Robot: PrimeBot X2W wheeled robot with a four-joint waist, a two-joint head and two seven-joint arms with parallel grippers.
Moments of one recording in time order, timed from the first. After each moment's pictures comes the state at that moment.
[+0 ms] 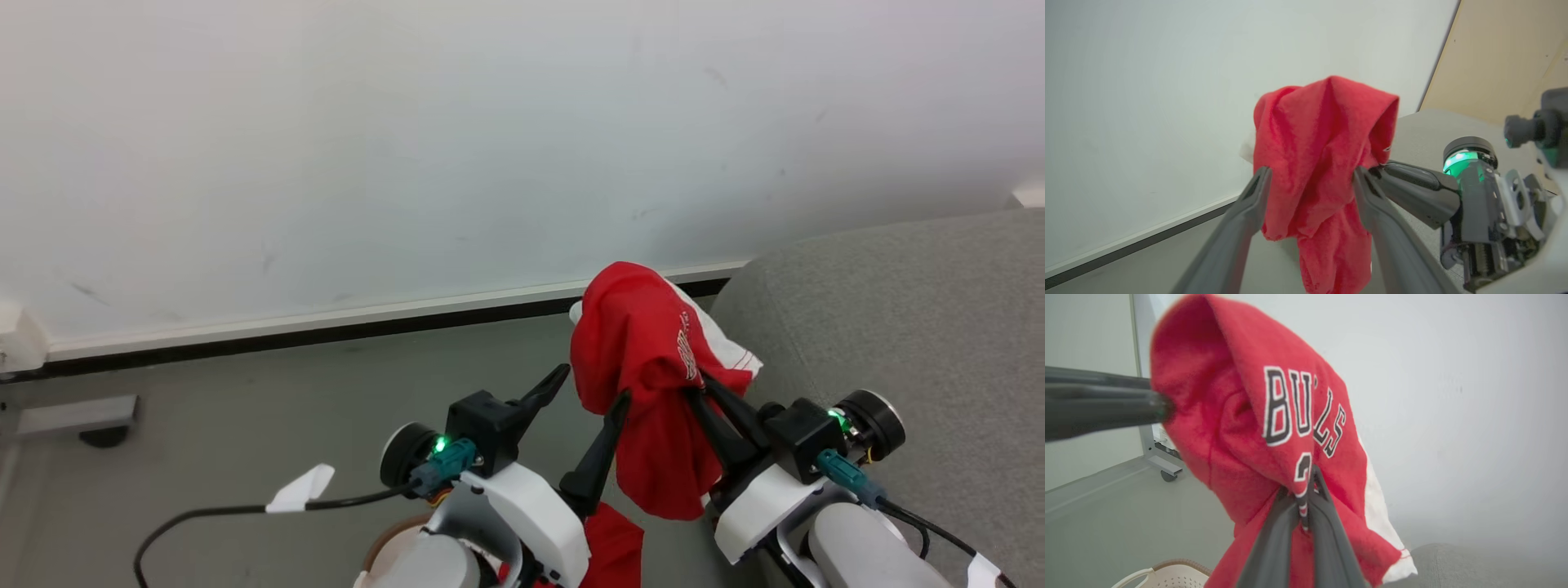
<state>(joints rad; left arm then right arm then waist) -0.40 0.09 -0.66 0.16 -0.39 0.06 -0.02 -0.48 -0.14 0.55 0.51 0.25 0.13 -0.26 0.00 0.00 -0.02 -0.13</state>
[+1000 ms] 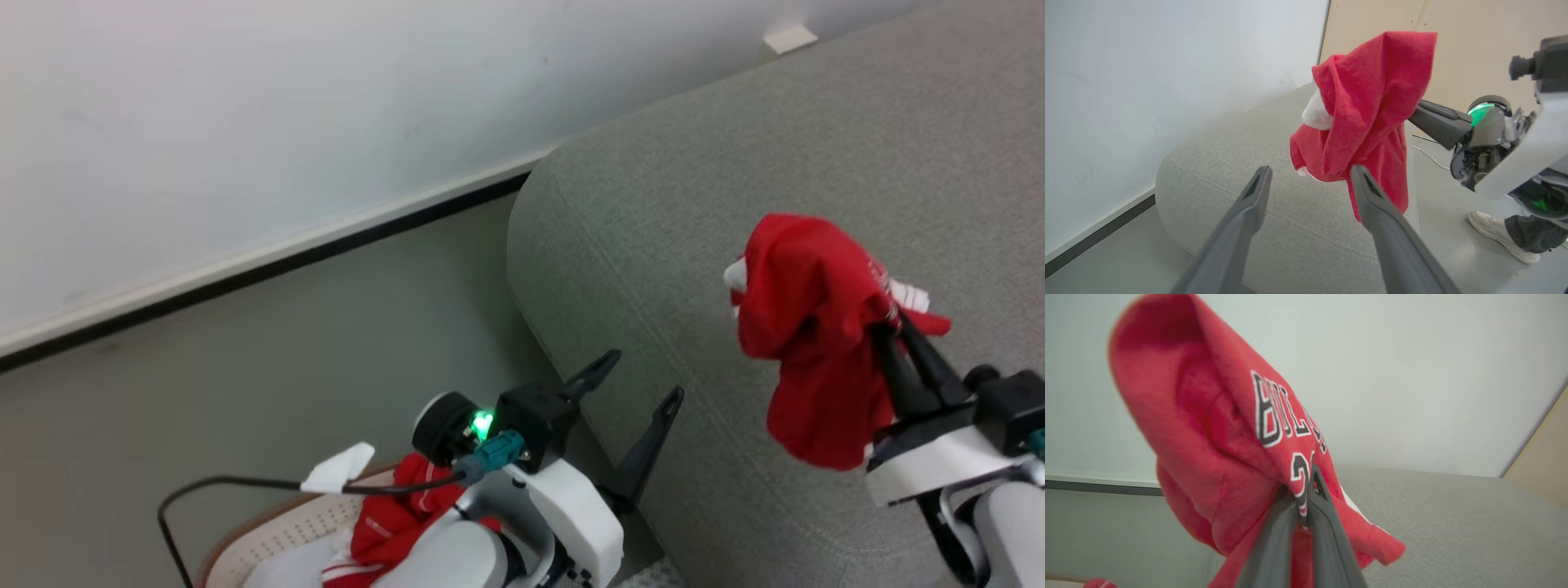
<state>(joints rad) -0.46 0.10 -0.75 0.11 -0.36 0.06 0.02 -0.35 -0.26 0.21 0.30 0.24 0.13 -0.25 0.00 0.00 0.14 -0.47</state>
